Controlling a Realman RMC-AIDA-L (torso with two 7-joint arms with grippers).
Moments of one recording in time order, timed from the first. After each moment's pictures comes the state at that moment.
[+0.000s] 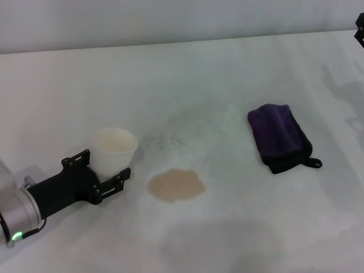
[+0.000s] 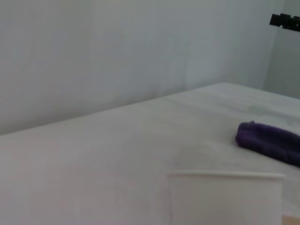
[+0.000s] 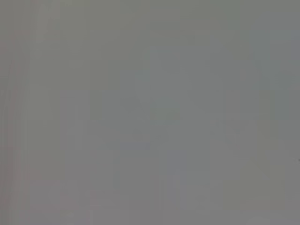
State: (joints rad) left arm -0.46 -2.09 1.06 0.18 1.43 1.14 -0.79; right arm 0.42 2.02 -0.49 -0.09 2.20 1.27 -2.79
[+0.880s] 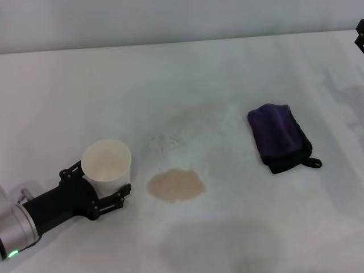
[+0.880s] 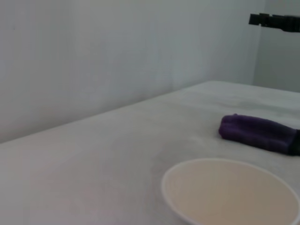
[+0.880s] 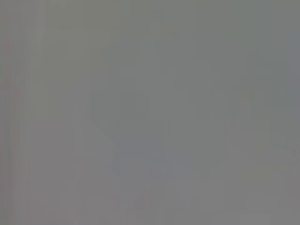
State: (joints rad) left arm -0.41 -2.09 1.08 0.18 1.40 1.19 -0.66; right arm 0.41 2.02 -0.50 -0.08 2.20 1.27 -2.78
